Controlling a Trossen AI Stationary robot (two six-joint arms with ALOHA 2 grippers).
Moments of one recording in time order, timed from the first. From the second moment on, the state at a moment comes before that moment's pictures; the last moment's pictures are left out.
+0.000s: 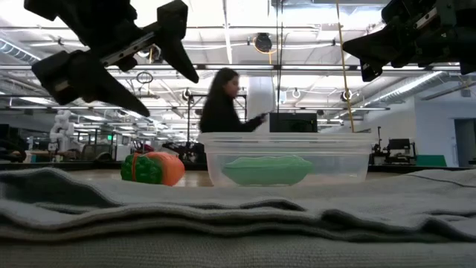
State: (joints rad) left arm -0.34 1.43 0.76 -0.06 -0.18 0.94; right arm -0.07 0.58 0.16 0.42 -0.13 0.07
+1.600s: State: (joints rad) left arm -0.29 1.58 0.76 -0.05 0.00 1.32; right arm -0.08 0.58 0.16 0.42 -0.13 0.06
